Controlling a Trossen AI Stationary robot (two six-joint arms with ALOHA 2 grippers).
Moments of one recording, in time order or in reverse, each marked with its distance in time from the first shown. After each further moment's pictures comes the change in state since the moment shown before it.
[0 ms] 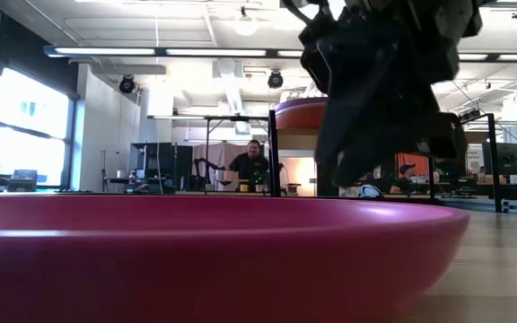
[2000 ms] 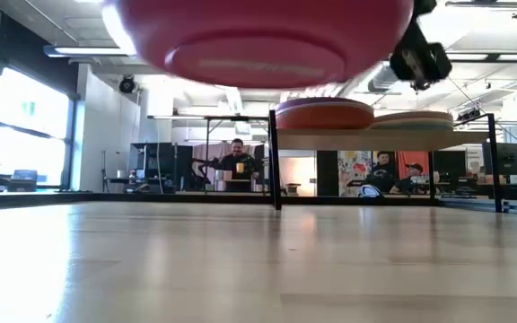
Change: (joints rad) left arm -0.021 0.001 0.000 -0.001 -0.139 0.005; right arm -0.117 -0.295 0.000 -0.287 0.054 0.003
